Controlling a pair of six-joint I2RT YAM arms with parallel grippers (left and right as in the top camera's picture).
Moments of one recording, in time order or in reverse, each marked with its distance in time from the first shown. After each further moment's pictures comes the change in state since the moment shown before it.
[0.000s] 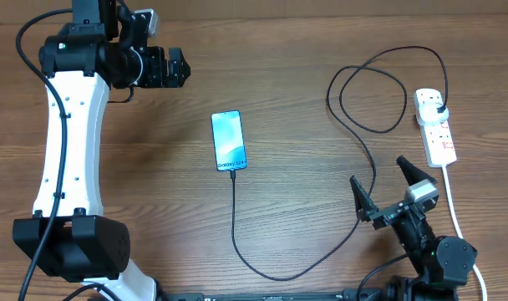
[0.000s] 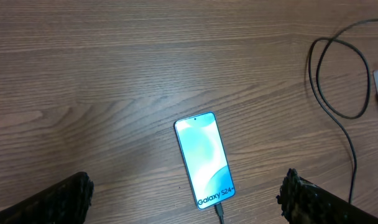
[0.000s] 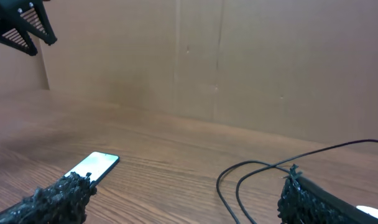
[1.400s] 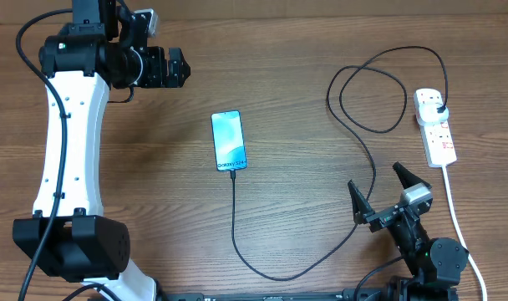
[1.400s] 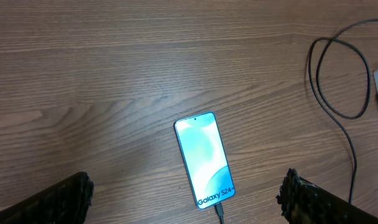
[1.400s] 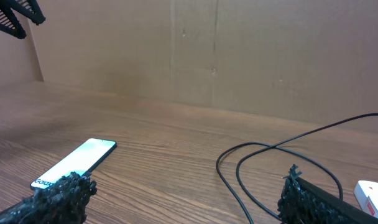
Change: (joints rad) left arm 0.000 0.000 0.000 0.000 0.000 0.000; right arm 0.000 -0.087 -0.072 -0.053 0.018 0.001
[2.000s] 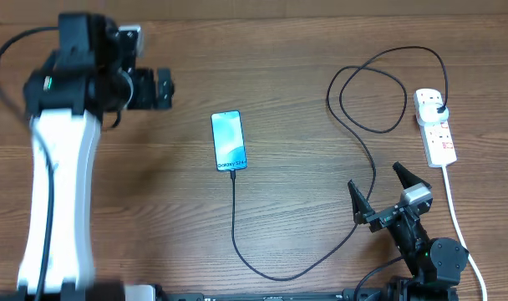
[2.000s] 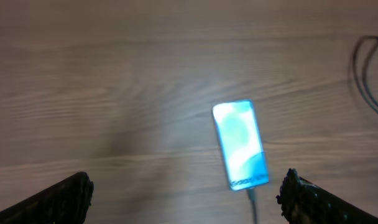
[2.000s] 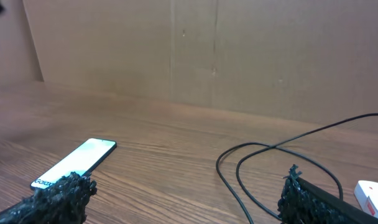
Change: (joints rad) left arm 0.000 -0.303 -0.245 0.053 -0.209 0.003; right arm 0.000 0.000 0.000 -0.001 0.000 0.000
